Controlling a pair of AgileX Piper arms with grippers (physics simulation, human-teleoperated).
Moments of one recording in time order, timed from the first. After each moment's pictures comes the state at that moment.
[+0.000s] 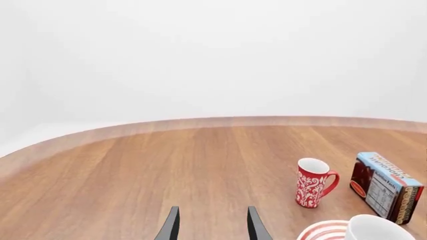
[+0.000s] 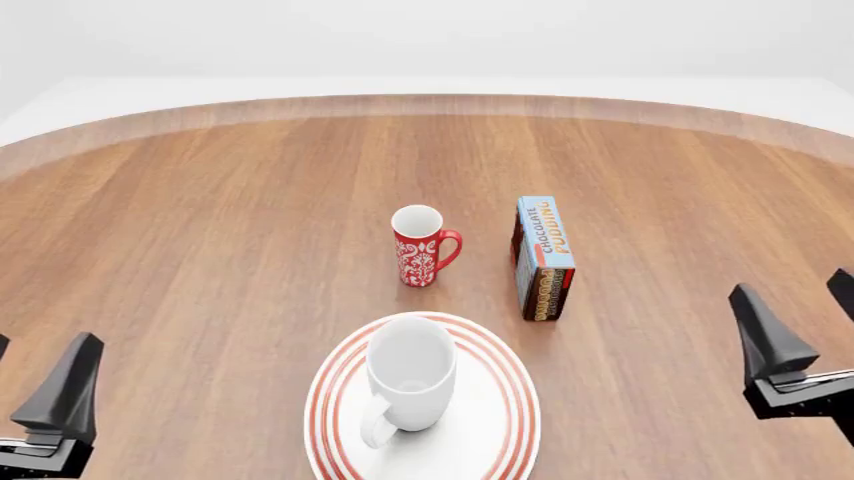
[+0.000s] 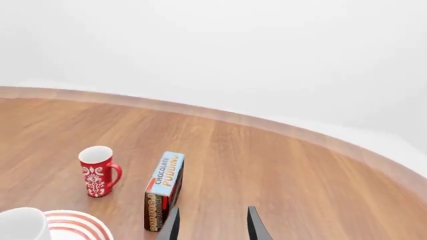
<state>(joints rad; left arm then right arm) -0.06 0.00 -0.01 -0.07 -0.01 0.10 0.31 -0.16 -0.16 -0.13</state>
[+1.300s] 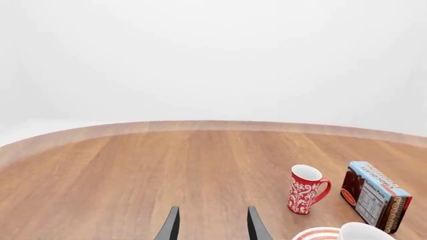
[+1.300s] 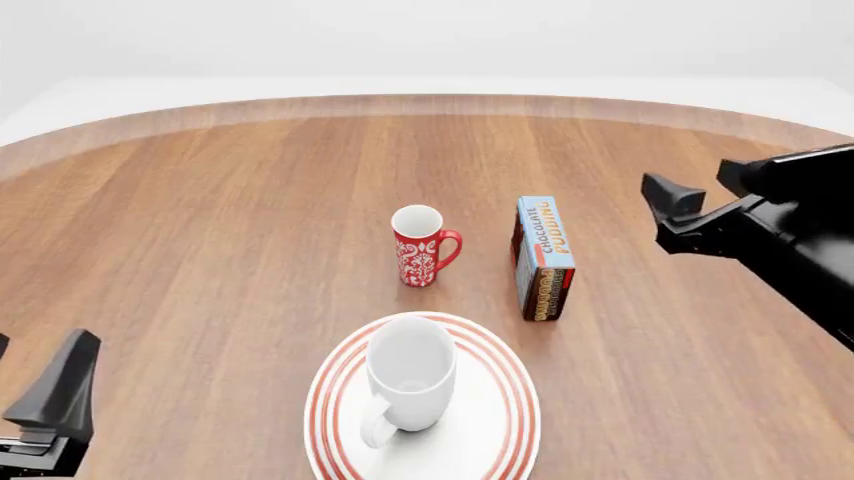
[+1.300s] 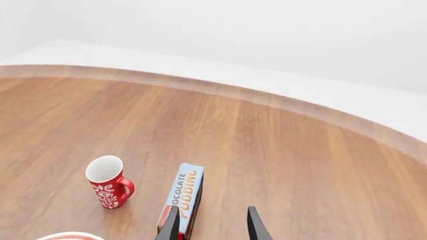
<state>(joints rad) -0.07 0.00 -0.01 -0.08 -0.07 0.18 0.97 -0.57 -0.17 -0.08</state>
